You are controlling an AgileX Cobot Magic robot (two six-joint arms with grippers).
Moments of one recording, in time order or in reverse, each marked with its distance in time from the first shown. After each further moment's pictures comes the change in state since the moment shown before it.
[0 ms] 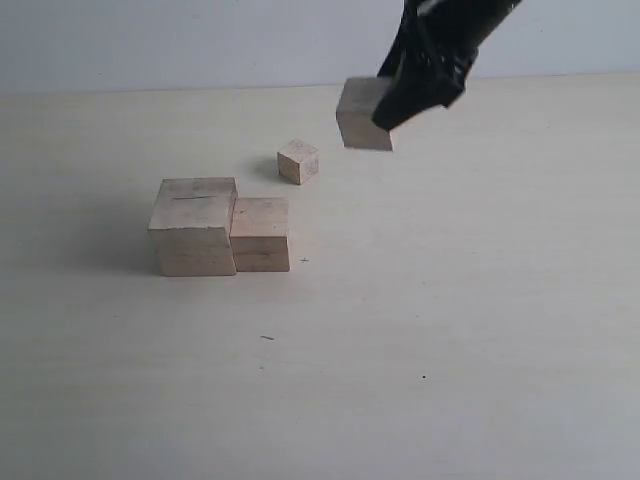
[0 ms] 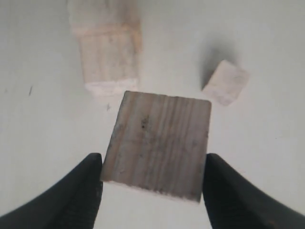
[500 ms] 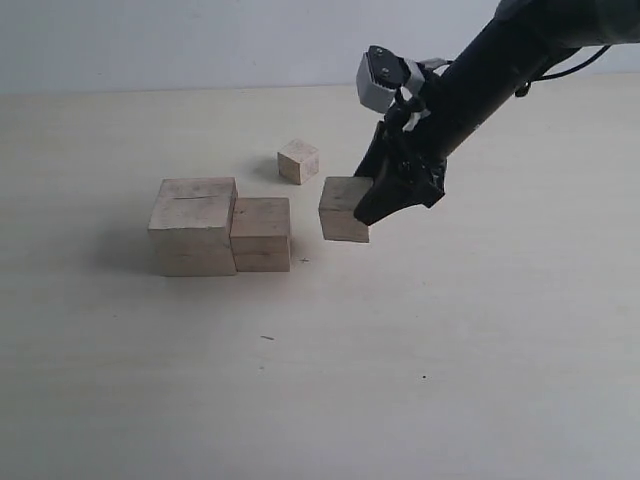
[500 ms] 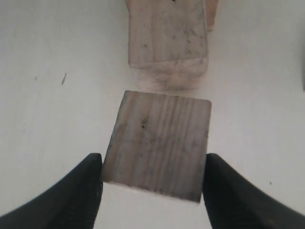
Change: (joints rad) left arm 0.000 0.000 0.000 0.000 0.000 0.000; right arm -0.001 0.124 0.229 0.190 -0.077 -0.269
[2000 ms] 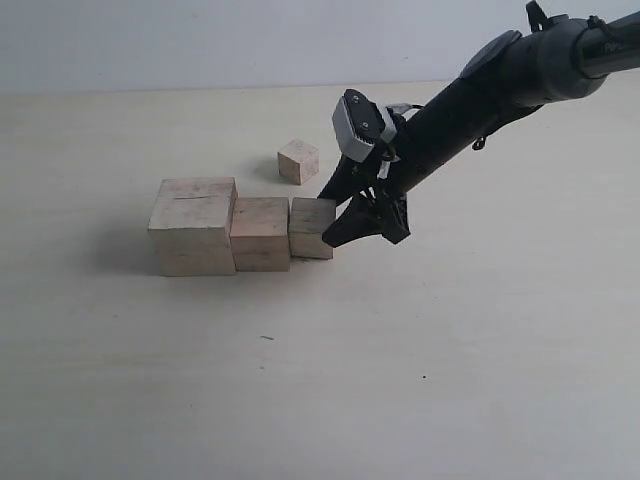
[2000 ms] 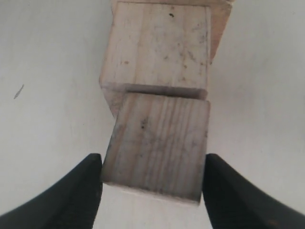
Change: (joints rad) left arm 0.000 0.000 0.000 0.000 0.000 0.000; right arm 0.028 0.154 0.002 0.215 -0.103 -0.346
